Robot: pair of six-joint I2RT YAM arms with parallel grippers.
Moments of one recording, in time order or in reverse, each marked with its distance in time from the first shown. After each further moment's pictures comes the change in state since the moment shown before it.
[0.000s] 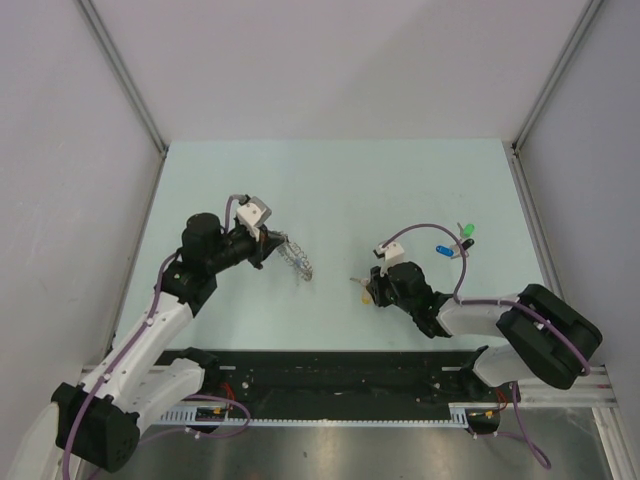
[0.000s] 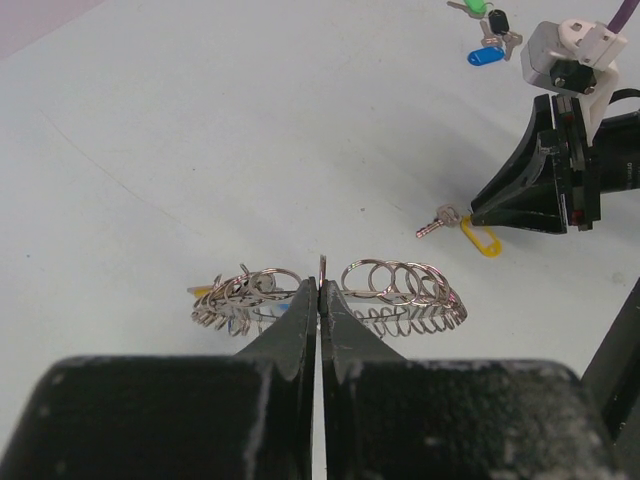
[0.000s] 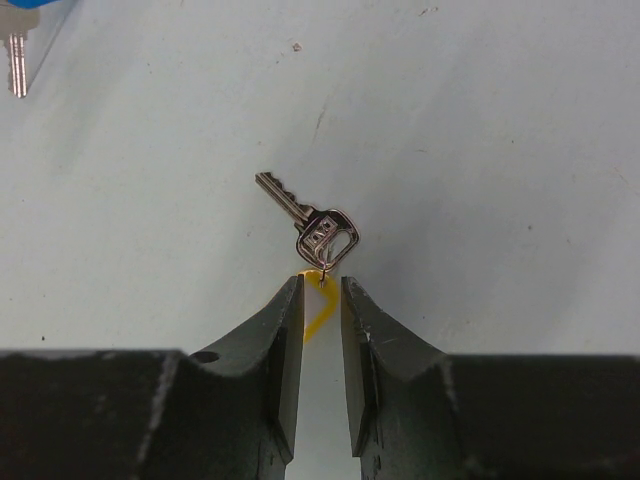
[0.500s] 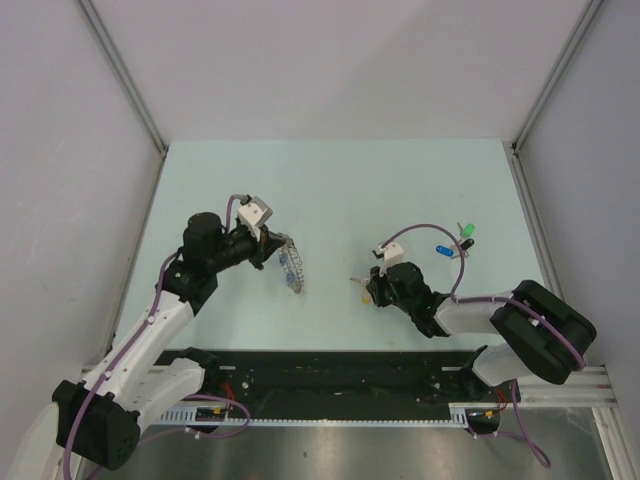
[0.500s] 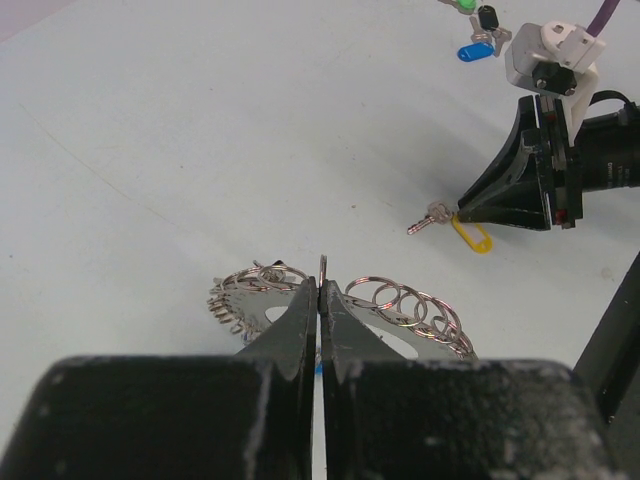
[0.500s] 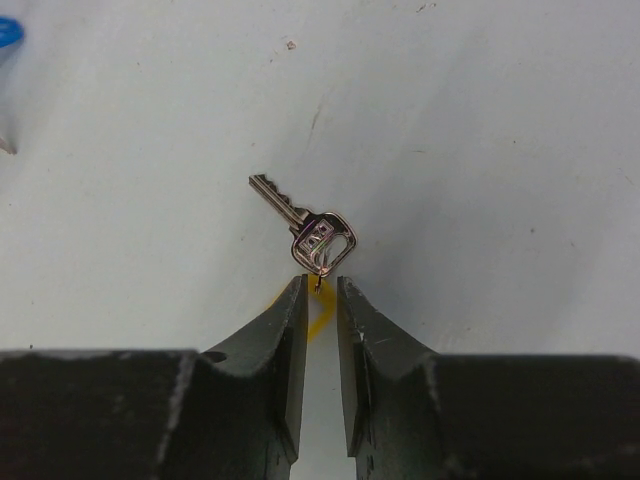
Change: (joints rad) left arm 0.002 0.012 0.000 0.000 0.023 -0.007; right arm 0.000 0.035 0.000 0.035 0.008 0.002
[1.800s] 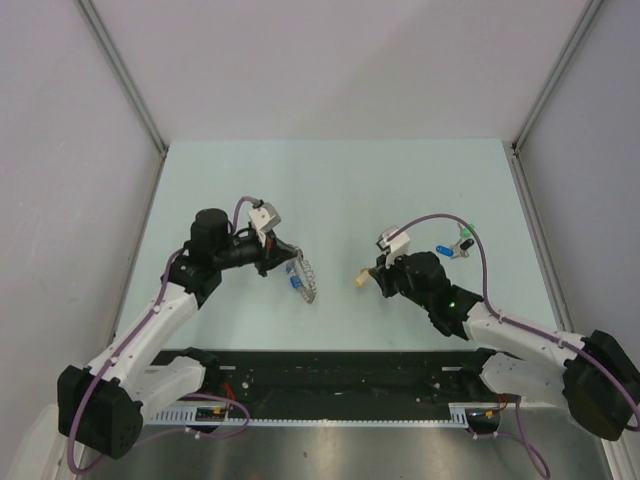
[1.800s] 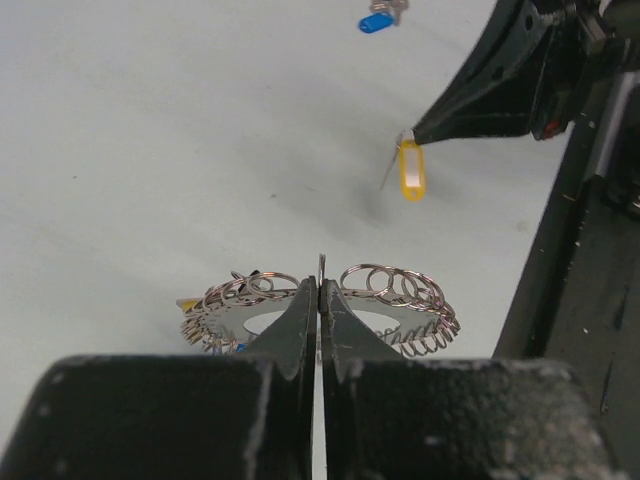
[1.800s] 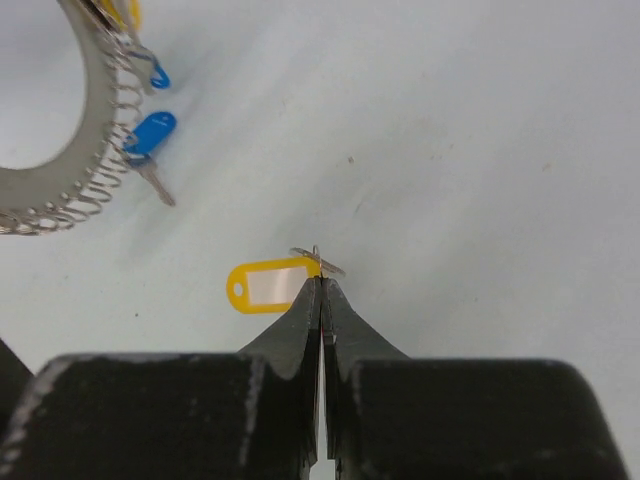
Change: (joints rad) left arm 0.000 0.060 0.010 -0.029 0.193 0.022; right arm 0.000 -0.348 0.066 -0.261 -0.069 -0.163
